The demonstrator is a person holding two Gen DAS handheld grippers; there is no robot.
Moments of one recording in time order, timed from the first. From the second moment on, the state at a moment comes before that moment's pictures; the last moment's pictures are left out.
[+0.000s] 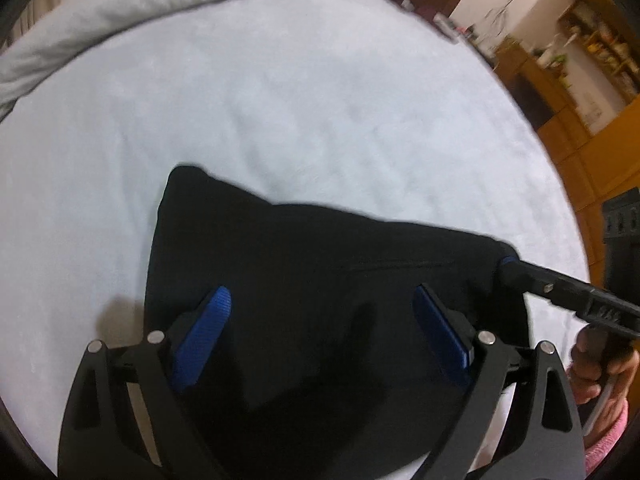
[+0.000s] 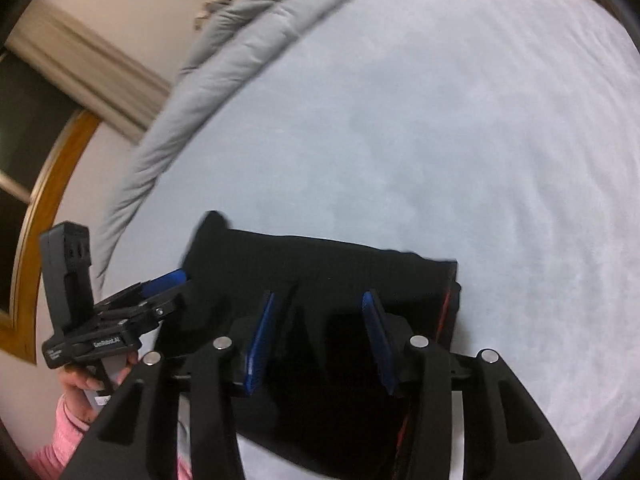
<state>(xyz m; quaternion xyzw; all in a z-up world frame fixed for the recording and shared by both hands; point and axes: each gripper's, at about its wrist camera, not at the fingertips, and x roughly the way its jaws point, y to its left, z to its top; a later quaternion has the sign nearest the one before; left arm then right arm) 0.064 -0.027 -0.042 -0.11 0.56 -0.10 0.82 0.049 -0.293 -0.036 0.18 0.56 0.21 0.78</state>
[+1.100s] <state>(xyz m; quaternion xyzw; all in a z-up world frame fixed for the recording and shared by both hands) -0.011 -0.009 -0.039 -0.09 0.55 -0.08 0.83 -0.046 -0.303 -0.049 0.11 0.56 0.17 0.80</state>
